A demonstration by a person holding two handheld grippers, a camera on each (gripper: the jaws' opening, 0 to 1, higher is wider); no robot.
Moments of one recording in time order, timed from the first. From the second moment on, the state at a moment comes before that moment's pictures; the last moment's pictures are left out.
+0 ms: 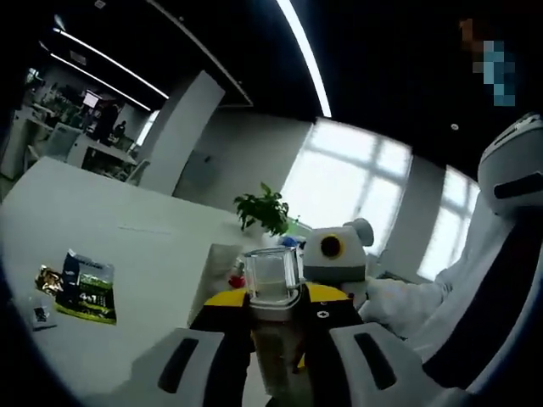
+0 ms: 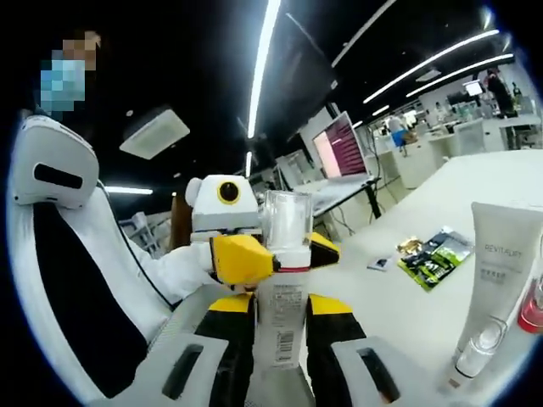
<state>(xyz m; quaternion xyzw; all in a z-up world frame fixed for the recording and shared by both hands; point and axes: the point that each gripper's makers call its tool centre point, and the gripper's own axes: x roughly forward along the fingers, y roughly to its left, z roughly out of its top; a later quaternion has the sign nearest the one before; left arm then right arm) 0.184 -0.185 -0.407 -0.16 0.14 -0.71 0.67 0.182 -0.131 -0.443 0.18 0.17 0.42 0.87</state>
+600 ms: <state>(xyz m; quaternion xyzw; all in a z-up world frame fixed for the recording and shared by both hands) 0.181 -0.185 -0.418 -0.12 0.14 -0.72 0.67 0.174 -0.143 -0.460 0.12 0.18 0.44 0.87</state>
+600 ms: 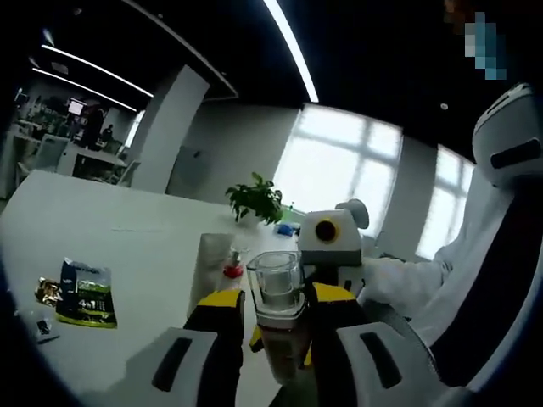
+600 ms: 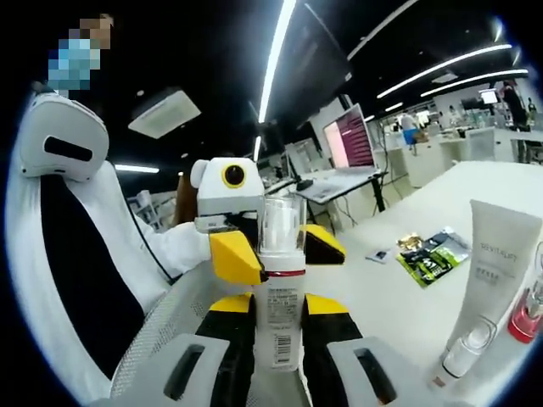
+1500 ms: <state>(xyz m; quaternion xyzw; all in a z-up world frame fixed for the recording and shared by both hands) 0.163 -0.190 -0.437 -0.08 0.16 -0.75 0.64 0.187 -0.149 -0.413 0.19 0.09 0.43 0.88</state>
